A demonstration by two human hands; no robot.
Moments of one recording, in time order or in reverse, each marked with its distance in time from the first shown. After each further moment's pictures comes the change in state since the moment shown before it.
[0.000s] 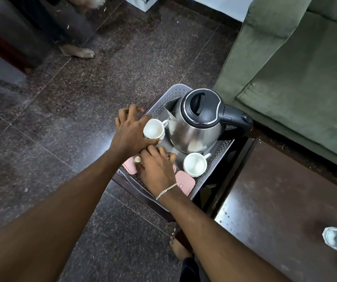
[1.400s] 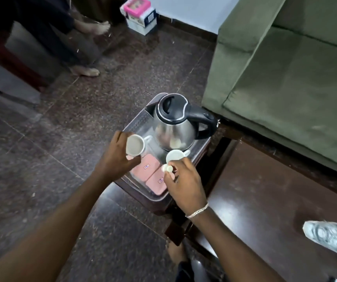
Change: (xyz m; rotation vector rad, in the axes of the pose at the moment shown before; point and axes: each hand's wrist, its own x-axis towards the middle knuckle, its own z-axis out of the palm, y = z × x) left_hand -0.082 0.027 -0.014 -0.310 0.041 -0.048; right_hand -0.097 0.073 -0.101 0.424 0.104 0.120
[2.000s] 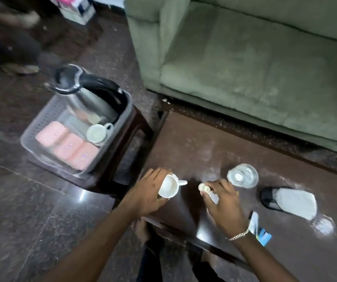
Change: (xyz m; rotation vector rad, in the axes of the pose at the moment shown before) left_hand -0.148 0.231 0.217 -0.015 -0.394 0.487; right_hand -0.216 0.221 -0.205 -0.271 0.171 0.243
